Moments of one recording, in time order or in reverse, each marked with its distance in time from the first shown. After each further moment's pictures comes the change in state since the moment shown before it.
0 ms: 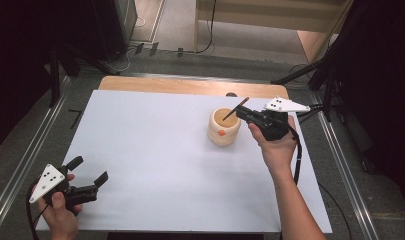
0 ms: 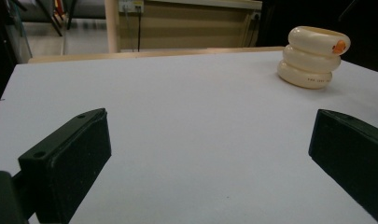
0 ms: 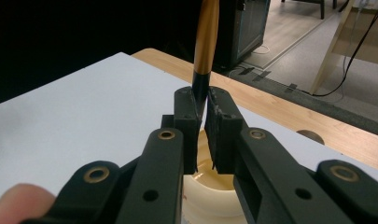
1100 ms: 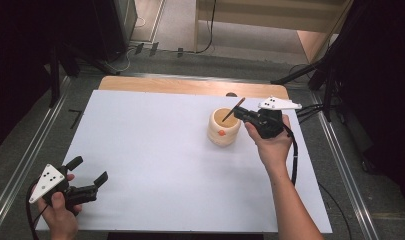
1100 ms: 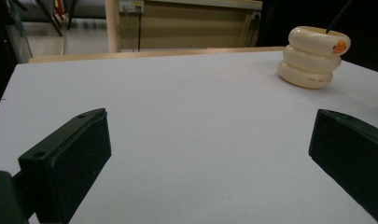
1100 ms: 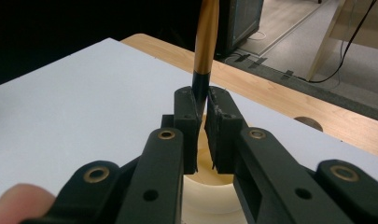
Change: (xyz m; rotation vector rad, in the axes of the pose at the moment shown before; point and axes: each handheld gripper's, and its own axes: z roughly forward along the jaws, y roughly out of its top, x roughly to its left) left arm 0.000 0.000 0.000 -0.001 0.003 -0.003; right arm -0.008 -0.007 0.019 0.053 -0.022 0.010
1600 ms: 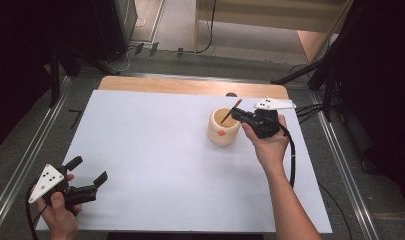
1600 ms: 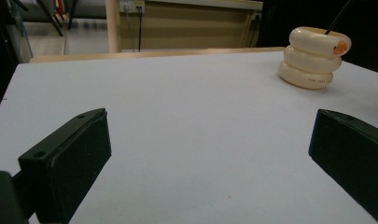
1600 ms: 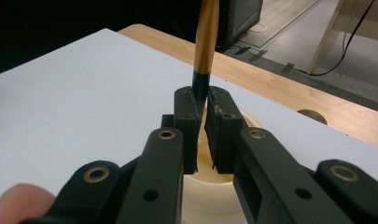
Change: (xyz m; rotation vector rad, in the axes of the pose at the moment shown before) left arm 0.001 0.000 0.000 -0.003 -0.001 -0.003; right arm 0.000 -0.004 0.011 0.032 -0.005 0.000
